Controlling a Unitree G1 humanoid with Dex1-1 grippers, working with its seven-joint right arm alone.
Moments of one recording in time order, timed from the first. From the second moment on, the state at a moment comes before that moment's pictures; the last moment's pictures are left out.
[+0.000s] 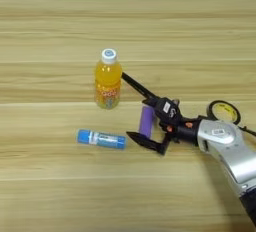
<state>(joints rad) -0.12 -0.39 0.23 0.16 0.04 0.08 0.84</state>
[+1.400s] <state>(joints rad) -0.19 -0.39 0.26 0.24 0.07 0.11 0.89</state>
